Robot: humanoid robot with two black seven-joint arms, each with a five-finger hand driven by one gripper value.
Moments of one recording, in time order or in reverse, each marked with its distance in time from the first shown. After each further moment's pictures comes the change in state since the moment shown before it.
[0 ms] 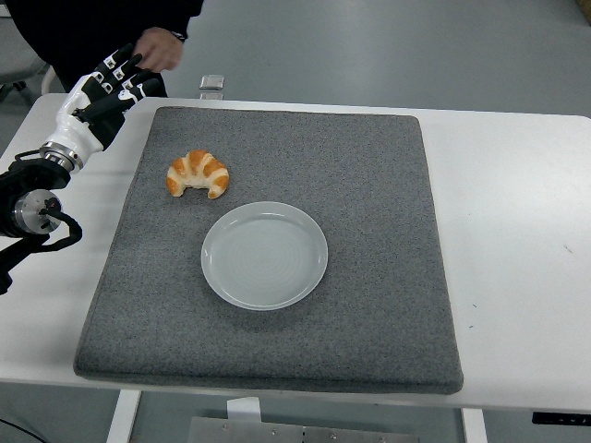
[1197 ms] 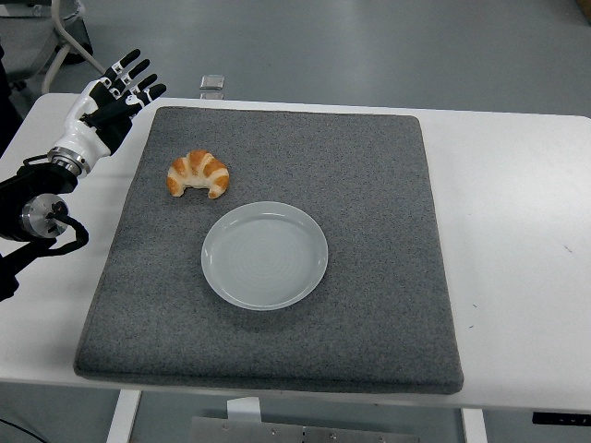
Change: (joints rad) left arm 0.002 -0.017 0.002 -0.001 0.000 0.003 0.005; right arm 0.001 0.000 0.001 -0.001 0.000 0.000 0.000
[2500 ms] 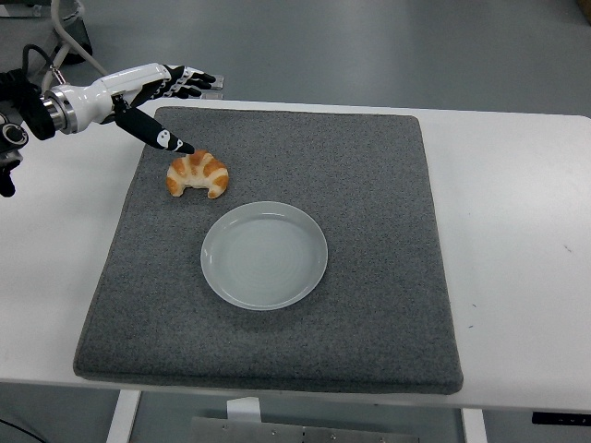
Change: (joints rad) left arm -0.491 0.242 0.623 -0.170 0.736 0.014 0.076; right arm 0.000 0.000 0.001 -0.001 0.000 0.000 0.000
